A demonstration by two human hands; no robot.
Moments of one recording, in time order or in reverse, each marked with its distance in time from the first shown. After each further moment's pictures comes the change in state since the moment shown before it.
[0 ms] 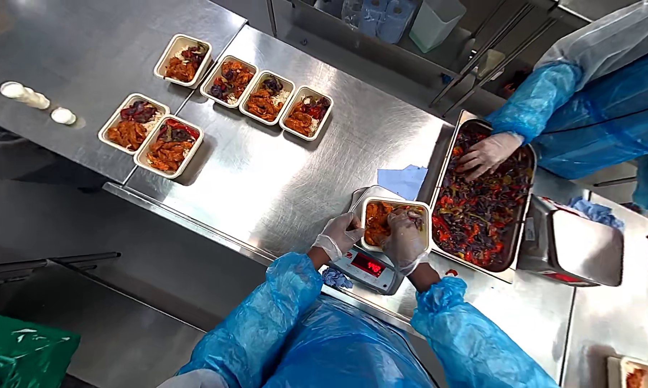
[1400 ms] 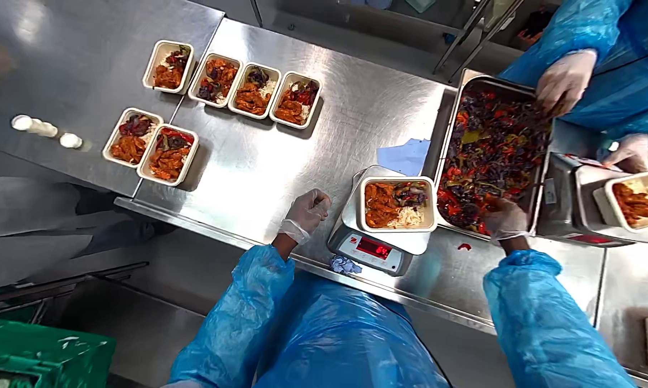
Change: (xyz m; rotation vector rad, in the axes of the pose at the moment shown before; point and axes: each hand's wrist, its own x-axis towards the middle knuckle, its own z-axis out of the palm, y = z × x) left_hand -0.030 0.005 -0.063 -0.019 0.156 -0.045; right_hand 0.007 0.278 -0.016 0.111 0.169 0.584
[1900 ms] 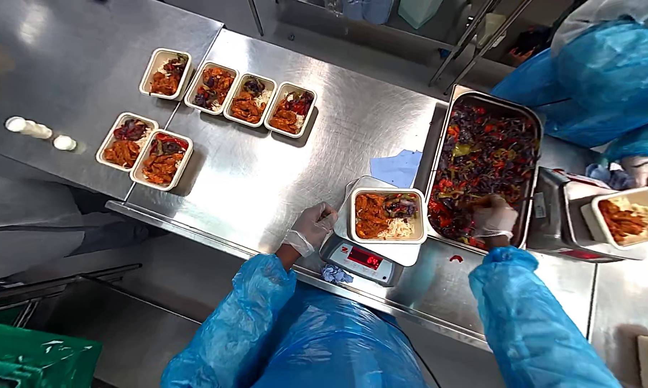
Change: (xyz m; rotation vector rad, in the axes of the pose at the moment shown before) left_hand -0.015 0.029 0.028 0.039 -0.096 0.025; right_hand 0.021 -0.033 -0.008 -0.011 0.176 -0.045
